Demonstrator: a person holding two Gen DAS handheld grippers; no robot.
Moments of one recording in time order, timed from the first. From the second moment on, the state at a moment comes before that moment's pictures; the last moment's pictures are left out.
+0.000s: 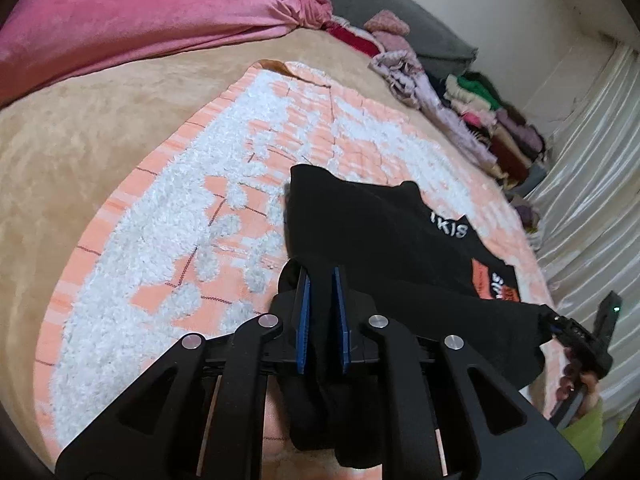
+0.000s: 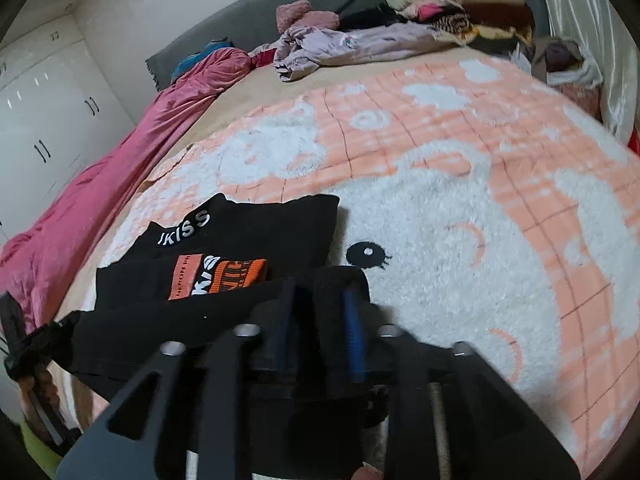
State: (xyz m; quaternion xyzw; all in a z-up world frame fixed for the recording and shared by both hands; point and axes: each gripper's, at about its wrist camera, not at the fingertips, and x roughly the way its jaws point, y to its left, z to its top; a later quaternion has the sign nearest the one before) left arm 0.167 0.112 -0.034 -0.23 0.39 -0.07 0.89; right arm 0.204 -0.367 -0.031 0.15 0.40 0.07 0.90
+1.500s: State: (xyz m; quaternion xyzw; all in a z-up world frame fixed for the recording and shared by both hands) left arm 0.111 0.062 -0.019 -0.13 0.40 -0.09 0.90; right arm 0.122 -0.248 -0.051 -0.01 0.43 0.19 0.88
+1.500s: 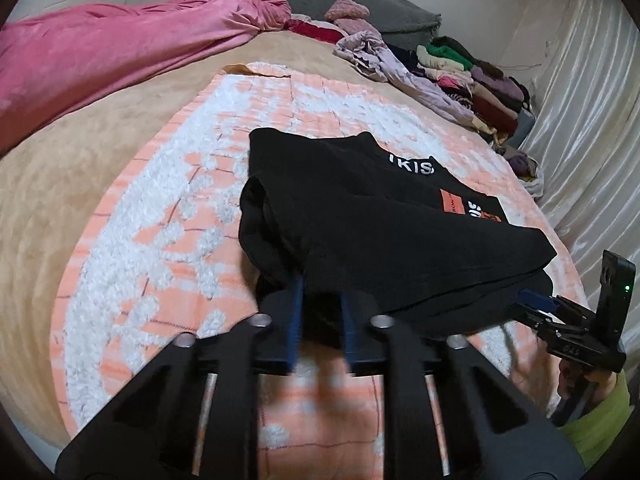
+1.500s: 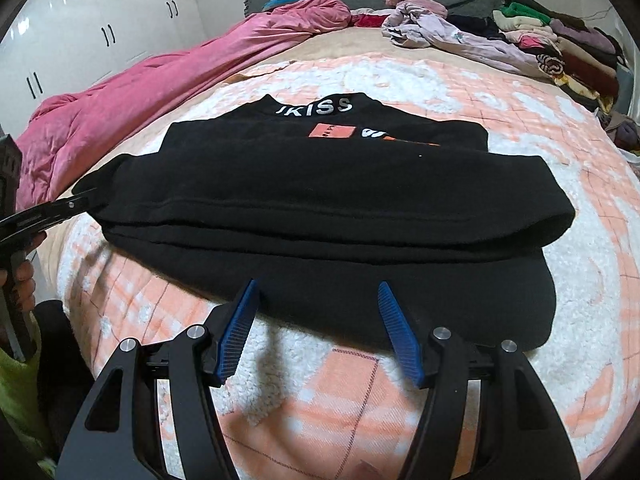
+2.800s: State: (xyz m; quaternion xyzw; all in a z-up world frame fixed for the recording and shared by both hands) left arm 0.224 0.129 -0.009 -0.34 0.36 -0.04 0.87; right arm 0.233 -0.264 -0.005 0.00 0.34 0.13 0.93
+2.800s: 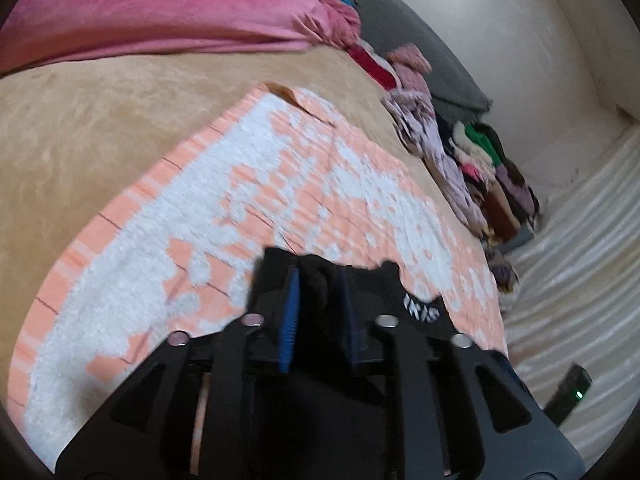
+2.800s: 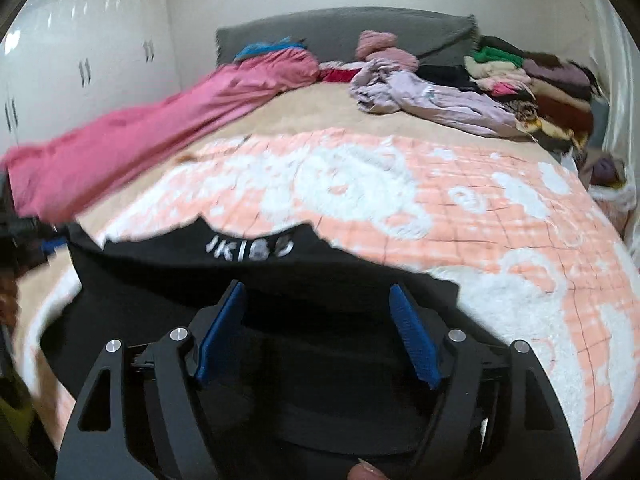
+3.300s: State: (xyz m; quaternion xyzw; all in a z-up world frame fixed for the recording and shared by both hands) left arm 0.191 0.112 -0.007 -0.23 0.32 0.00 0.92; right arm 0.153 -0.238 -0.035 -0.07 0.38 0.19 0.90
